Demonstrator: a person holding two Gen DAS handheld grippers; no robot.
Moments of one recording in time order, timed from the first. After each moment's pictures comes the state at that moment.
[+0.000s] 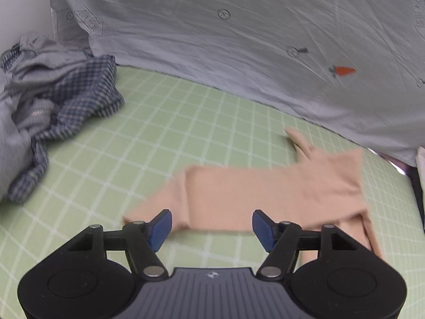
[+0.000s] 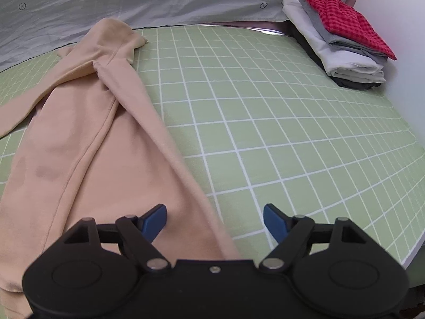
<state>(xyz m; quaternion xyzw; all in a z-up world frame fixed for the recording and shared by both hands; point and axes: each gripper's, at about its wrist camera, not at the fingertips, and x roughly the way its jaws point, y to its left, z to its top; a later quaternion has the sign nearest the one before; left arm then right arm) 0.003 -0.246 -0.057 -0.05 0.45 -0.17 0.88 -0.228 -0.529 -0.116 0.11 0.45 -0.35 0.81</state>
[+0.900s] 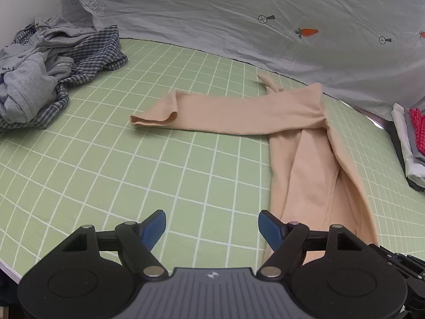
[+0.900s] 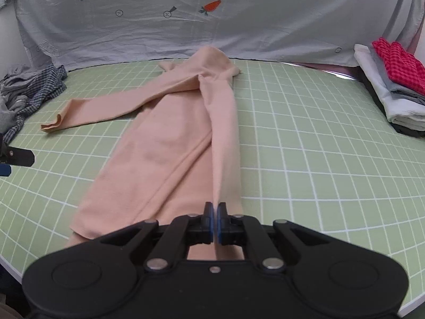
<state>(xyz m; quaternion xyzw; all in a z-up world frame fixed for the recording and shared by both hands) -0.119 -0.209 -0.054 -0.02 0.46 -0.18 0.87 -0.253 -0.455 -0.086 0.08 0.40 -0.18 0.90</state>
